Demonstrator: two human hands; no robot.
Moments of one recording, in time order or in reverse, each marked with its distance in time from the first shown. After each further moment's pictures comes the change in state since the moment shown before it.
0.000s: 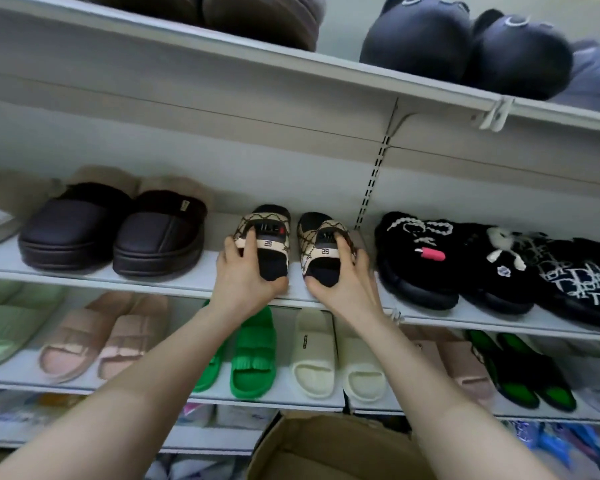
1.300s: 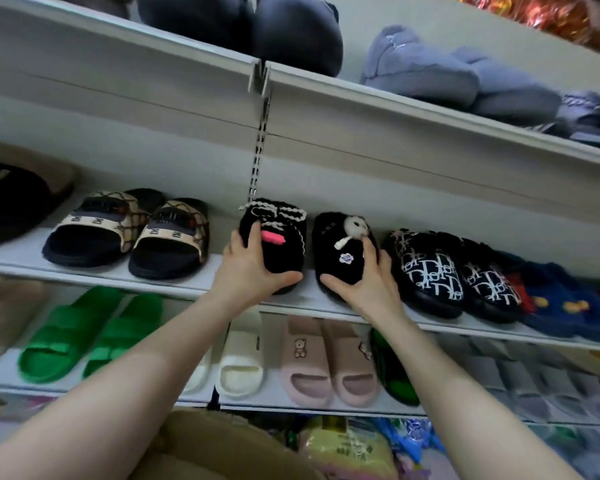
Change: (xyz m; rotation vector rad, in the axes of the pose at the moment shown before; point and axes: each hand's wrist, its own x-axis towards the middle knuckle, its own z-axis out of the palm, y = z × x) left_hand -0.036 0.235 0.128 -0.083 -0.085 0.048; right_hand 0.011 0.252 -0.171 -0.007 0.044 0.070
